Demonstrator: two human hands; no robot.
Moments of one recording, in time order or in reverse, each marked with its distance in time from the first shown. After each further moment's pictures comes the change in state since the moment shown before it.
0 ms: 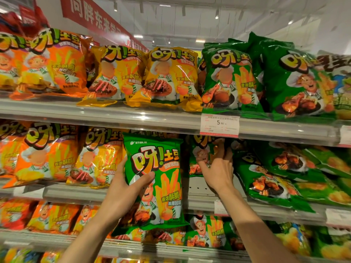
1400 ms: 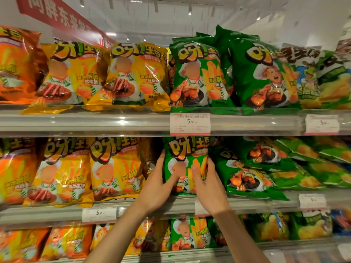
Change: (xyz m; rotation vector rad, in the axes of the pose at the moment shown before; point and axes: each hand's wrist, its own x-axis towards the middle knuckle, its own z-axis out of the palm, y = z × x) left_hand 0.040 -0.014 0.124 0.269 -0.373 0.235; right_hand -0.041 0.045 -0.007 0.461 -0.072 0.045
